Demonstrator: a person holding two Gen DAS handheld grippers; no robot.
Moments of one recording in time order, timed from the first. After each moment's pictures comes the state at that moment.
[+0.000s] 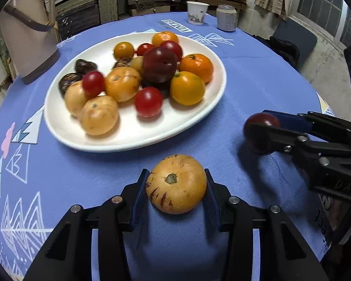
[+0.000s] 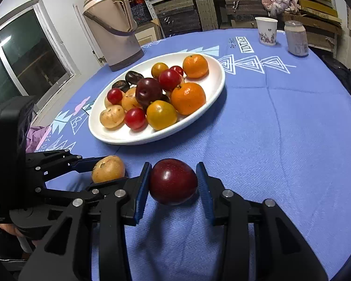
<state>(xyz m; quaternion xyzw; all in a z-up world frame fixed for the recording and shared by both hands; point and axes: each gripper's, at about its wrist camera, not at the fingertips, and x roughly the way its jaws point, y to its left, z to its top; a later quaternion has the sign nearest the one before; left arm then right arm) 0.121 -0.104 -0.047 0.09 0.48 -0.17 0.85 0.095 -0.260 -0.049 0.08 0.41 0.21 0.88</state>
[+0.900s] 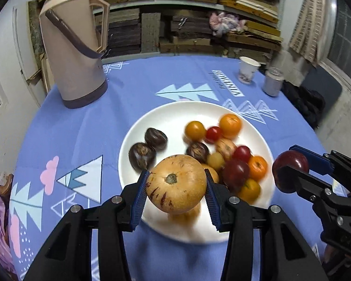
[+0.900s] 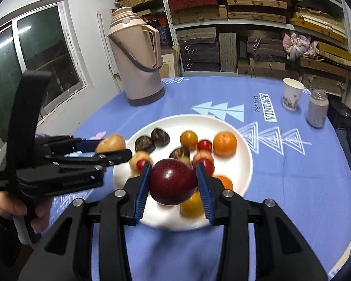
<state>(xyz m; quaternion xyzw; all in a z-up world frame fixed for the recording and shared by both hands) 0.201 -0.044 0.038 0.03 0.43 -0.09 0.90 0.160 -0.210 0.035 0.03 0.34 0.24 0.91</state>
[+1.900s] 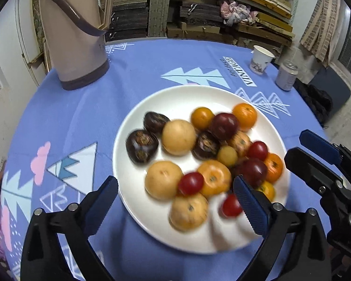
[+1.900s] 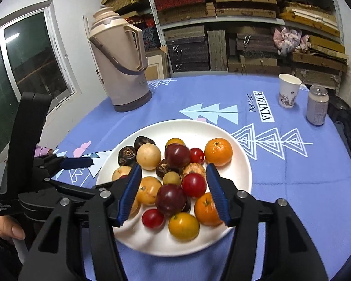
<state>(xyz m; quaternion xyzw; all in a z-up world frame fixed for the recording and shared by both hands) 0.207 -0.038 0.016 0.00 0.46 -0.07 0.88 0.172 -0.213 0.023 0.05 0.33 0.21 0.92</state>
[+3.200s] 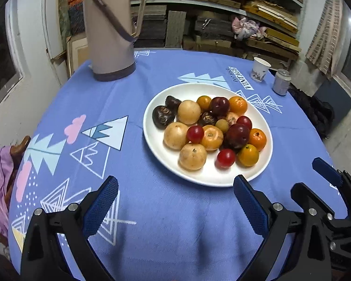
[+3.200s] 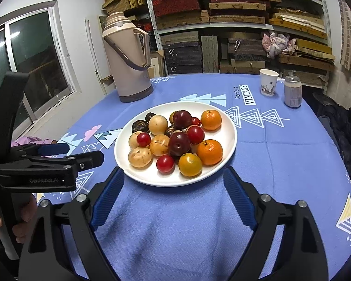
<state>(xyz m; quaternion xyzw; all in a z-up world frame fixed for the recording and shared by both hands) 0.107 -0.026 0.039 -0.01 0.43 -0.02 0.90 0.066 -0.222 0.019 0.04 0.32 0.19 0.93</state>
